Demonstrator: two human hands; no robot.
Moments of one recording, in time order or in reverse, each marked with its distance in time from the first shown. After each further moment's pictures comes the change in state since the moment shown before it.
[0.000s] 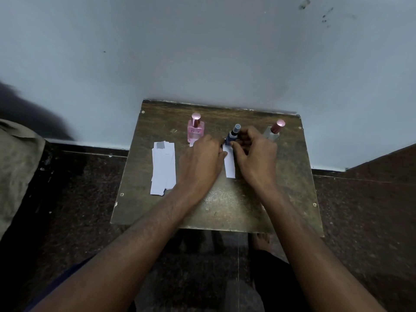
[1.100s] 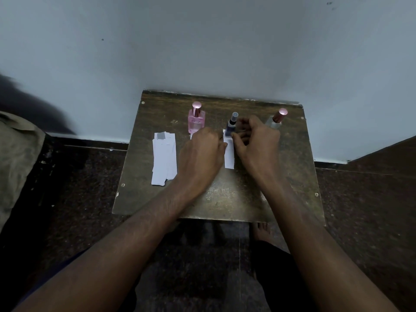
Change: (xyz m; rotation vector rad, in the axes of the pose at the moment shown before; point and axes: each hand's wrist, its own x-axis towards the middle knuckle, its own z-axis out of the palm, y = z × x) left_hand -0.012 -0.003 -0.008 -0.026 -0.005 -0.028; right_hand -0.003 -0.014 -0.001 -0.063 -0.004 -0.042
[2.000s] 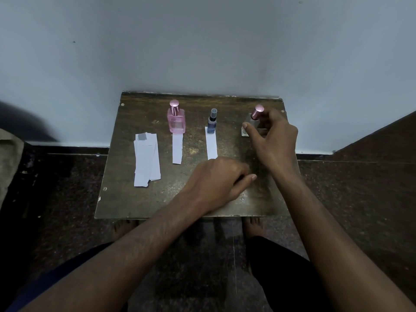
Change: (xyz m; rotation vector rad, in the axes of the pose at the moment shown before) left_hand -0.042 0.051 0.012 -0.032 -0.222 0.457; right_hand -0.002 0.038 -0.054 -0.004 0.160 0.178
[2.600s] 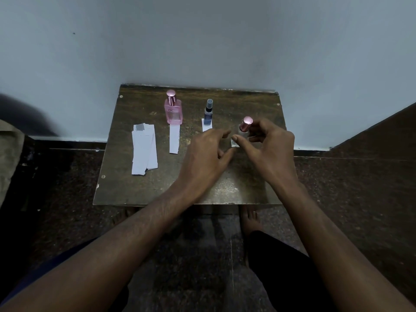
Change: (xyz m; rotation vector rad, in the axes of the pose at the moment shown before) left_hand 0.003 -0.006 0.004 -0.290 0.305 -0.275; right_hand -0.042 -0.002 -0.021 -0.016 -0.102 -0.183
